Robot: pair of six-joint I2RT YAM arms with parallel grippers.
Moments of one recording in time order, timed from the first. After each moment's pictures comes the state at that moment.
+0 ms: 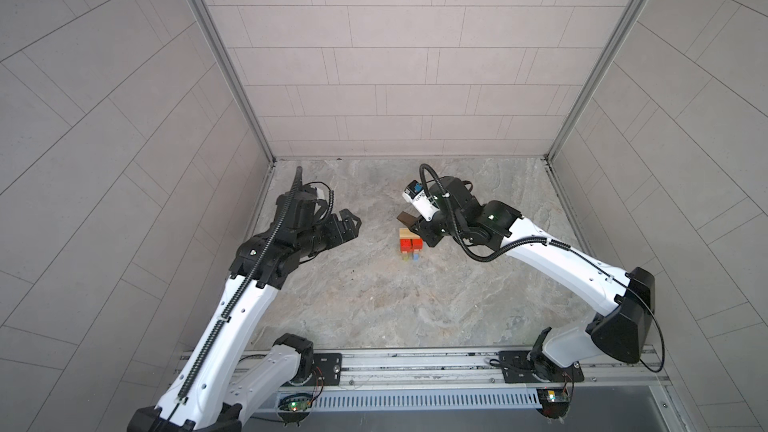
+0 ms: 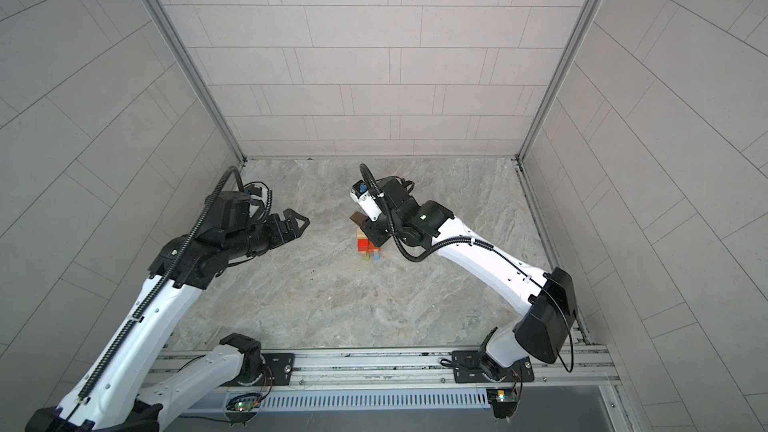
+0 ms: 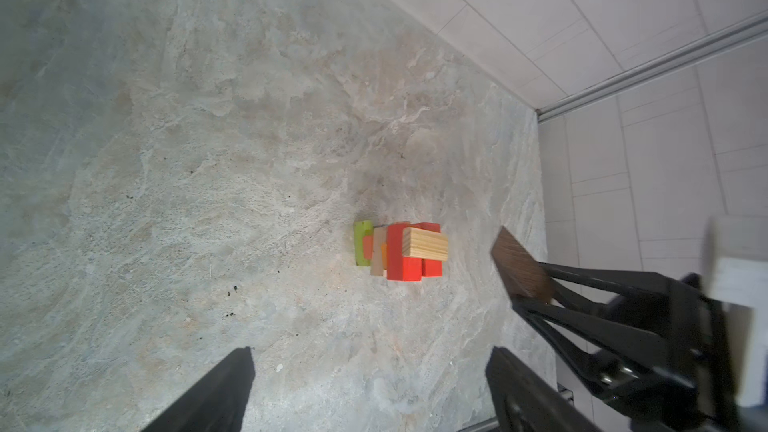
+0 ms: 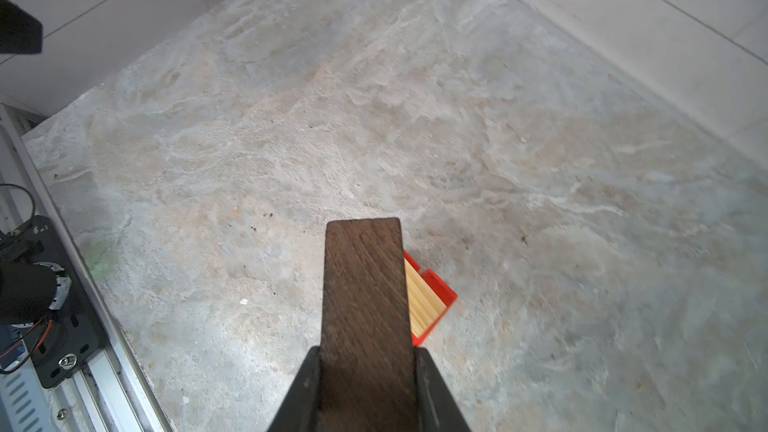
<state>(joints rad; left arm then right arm) -0.31 0.95 1.10 -0.89 0.17 -0.68 0.75 1.48 1.42 -0.73 -0.03 0.03</state>
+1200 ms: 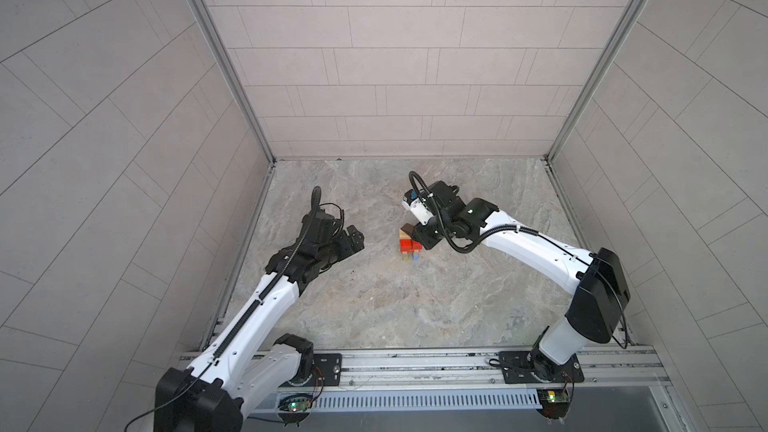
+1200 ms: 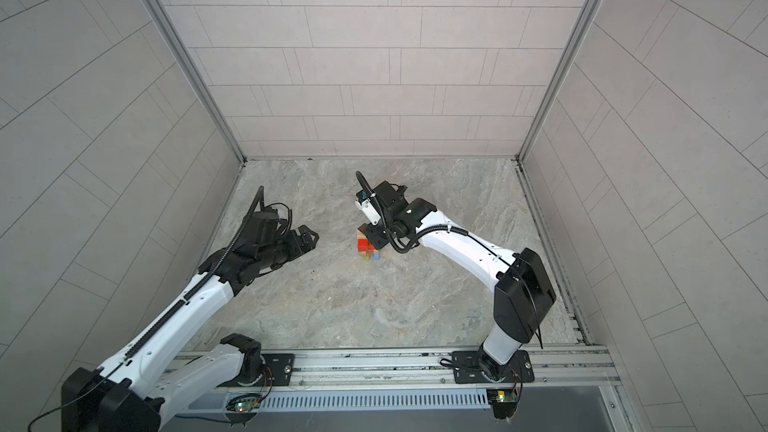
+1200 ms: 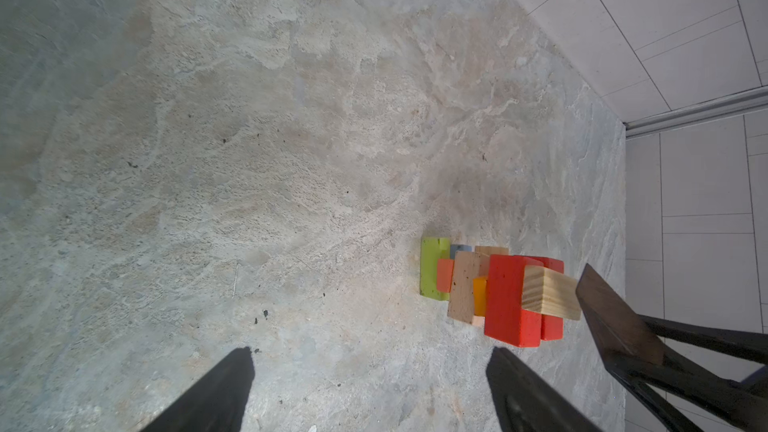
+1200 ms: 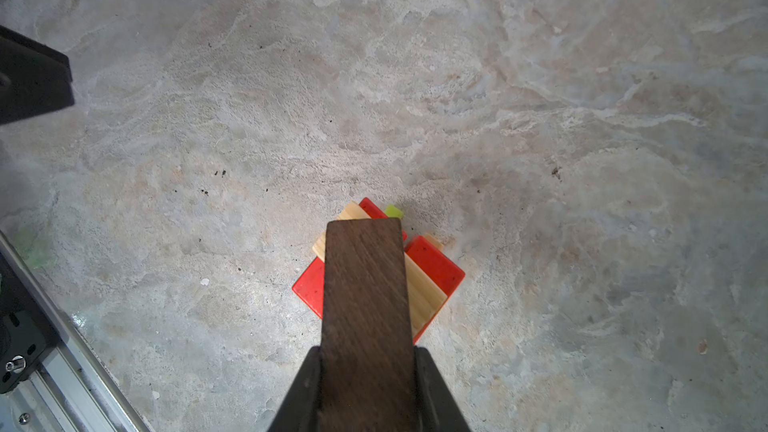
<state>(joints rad) -0.32 0.99 0.75 -0.55 0.12 -0.74 0.72 1.64 1.41 -0.74 -0.06 0.06</state>
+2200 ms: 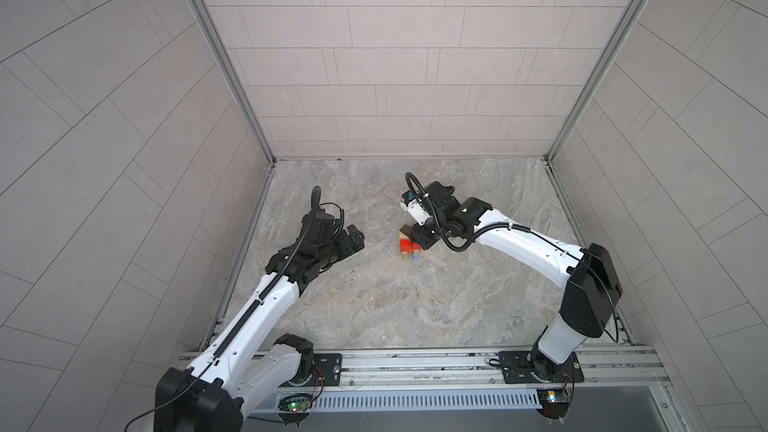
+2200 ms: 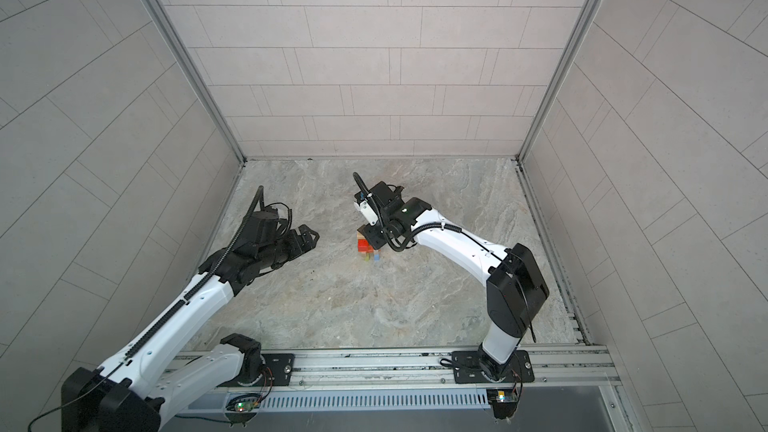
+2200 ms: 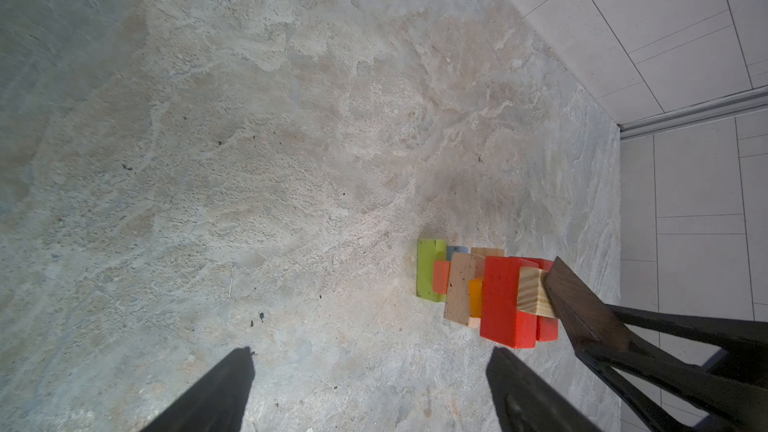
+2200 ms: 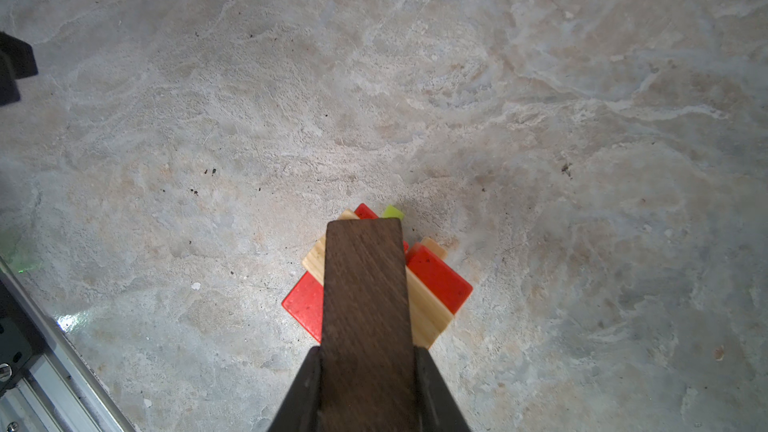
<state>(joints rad) -0.32 0.99 0.75 -0.55 0.12 -0.75 0.72 1.67 1.43 -0.74 -0.06 0.06</state>
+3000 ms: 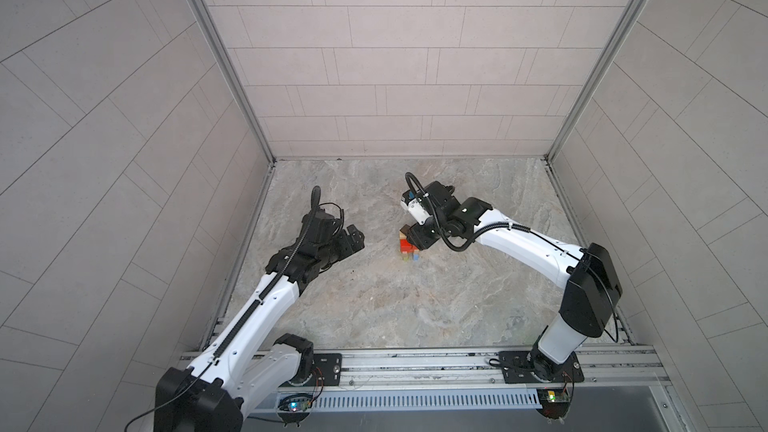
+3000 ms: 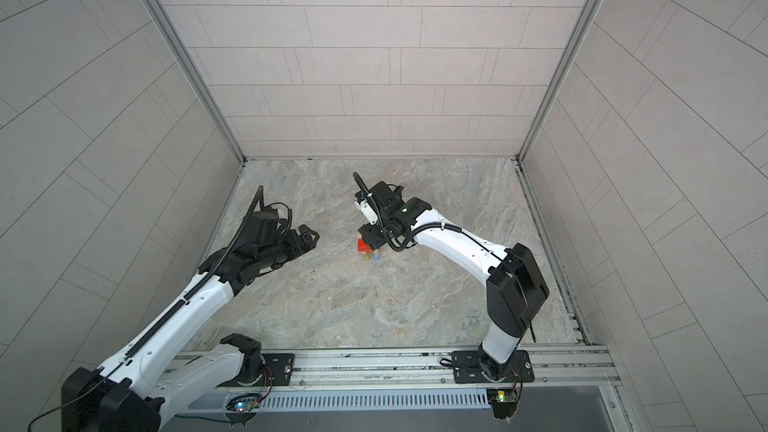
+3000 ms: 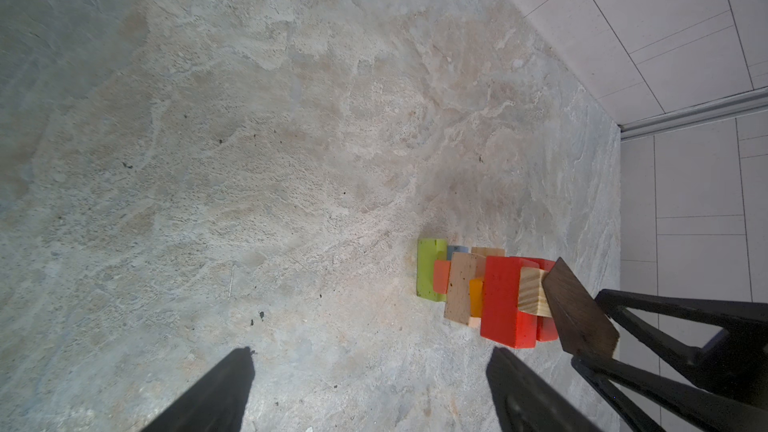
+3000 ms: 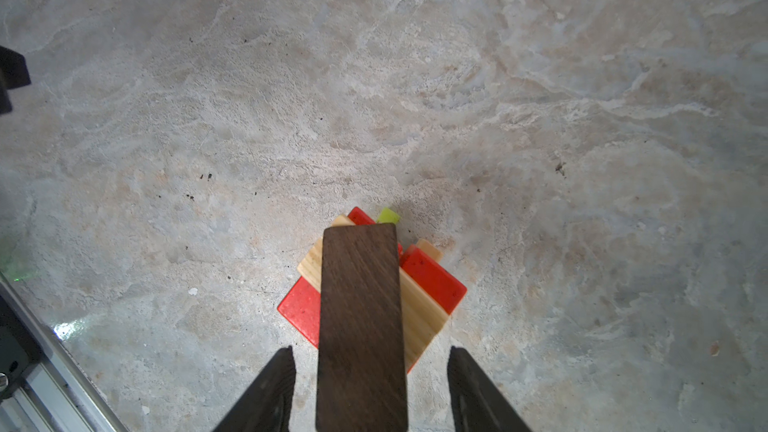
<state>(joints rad) -0.32 0.99 0.75 -0.55 0.12 -0.75 0.72 1.67 1.43 -0.73 -0.05 0.08</state>
